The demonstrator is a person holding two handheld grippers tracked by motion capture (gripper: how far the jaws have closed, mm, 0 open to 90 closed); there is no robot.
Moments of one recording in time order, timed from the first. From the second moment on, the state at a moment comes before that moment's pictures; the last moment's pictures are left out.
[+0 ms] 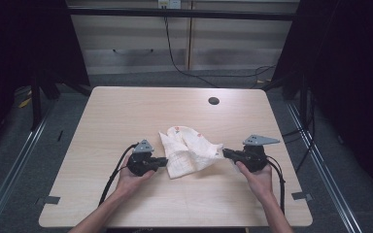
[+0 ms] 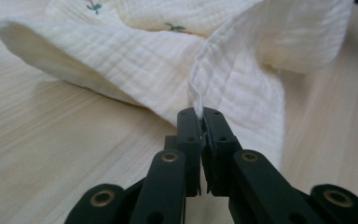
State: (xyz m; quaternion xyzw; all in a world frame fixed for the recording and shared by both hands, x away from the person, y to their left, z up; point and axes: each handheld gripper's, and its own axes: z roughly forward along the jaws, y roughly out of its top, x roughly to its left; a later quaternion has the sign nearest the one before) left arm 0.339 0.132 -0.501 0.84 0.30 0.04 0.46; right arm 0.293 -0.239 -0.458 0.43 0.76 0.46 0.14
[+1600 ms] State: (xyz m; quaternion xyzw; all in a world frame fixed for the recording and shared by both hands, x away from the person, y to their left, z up) left arm 0.335 0.199 -0.386 0.76 0.27 0.10 0.58; right arm 0.304 -0.227 -0.364 0.40 0.71 0.54 0.21
